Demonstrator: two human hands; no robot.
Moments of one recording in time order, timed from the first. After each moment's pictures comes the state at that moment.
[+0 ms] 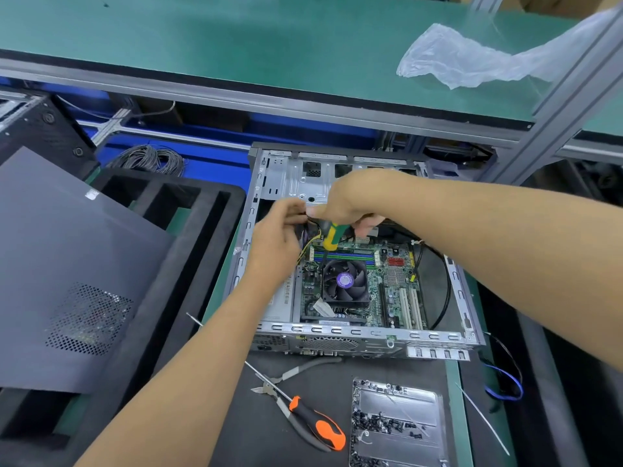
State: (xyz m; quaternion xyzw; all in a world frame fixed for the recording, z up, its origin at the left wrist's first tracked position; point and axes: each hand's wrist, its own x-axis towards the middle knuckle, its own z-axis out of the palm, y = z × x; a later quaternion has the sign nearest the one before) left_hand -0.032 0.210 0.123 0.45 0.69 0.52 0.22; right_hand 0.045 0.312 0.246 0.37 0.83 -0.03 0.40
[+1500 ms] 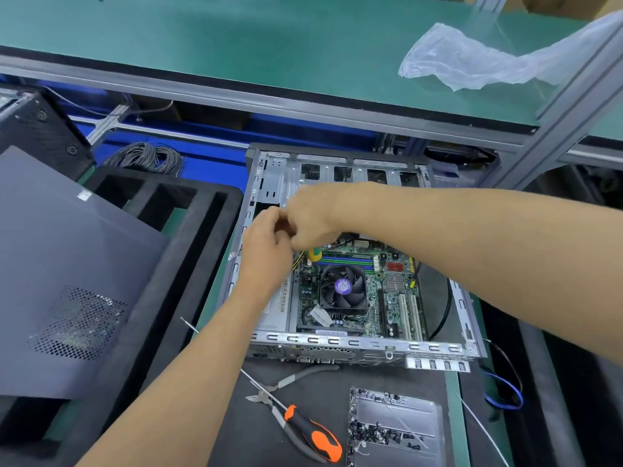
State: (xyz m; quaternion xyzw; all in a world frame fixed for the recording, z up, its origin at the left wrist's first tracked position) left_hand -0.035 0.214 0.123 0.41 0.73 0.52 0.17; right_hand 0.028 0.308 0.224 0.18 0.95 -0.02 0.26
